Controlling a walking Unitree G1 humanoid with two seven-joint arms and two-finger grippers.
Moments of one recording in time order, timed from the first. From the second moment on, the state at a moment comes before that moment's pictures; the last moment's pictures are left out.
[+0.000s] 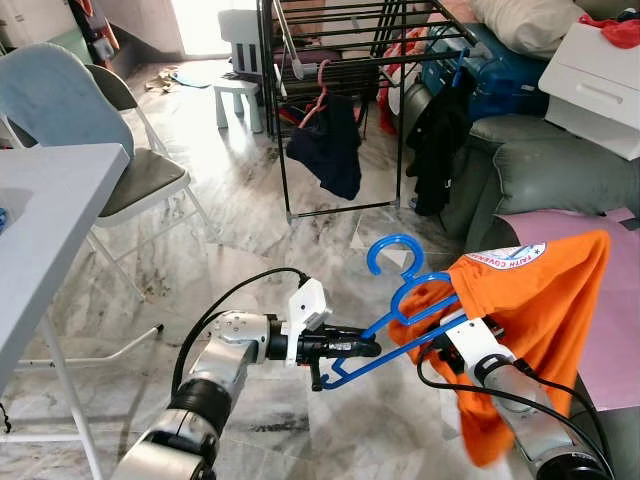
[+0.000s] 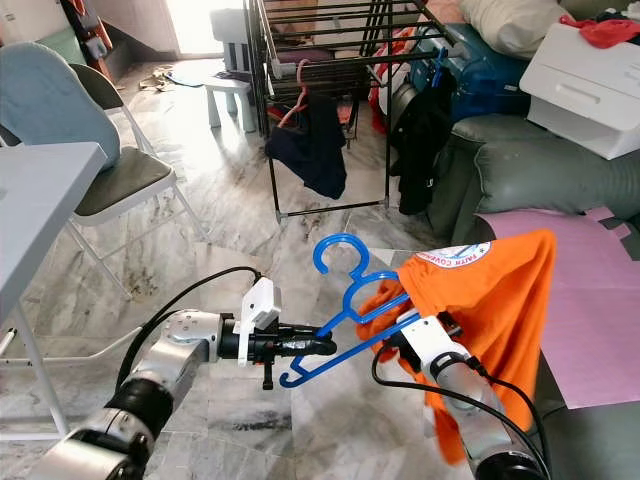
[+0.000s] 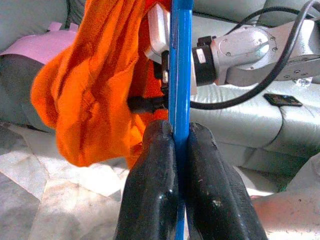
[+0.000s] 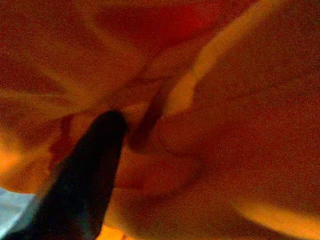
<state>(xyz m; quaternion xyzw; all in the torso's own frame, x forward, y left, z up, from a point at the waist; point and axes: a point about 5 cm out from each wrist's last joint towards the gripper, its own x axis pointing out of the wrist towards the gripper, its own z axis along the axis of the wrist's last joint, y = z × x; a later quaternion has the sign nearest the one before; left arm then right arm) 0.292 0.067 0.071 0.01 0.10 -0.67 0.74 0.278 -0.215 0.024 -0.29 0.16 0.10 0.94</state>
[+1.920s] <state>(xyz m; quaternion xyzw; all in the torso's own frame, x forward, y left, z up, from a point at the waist) 0.290 0.096 0.014 0.19 0.22 -0.49 0.82 0.254 -0.264 0.094 -0.30 0.03 -0.07 0.95</state>
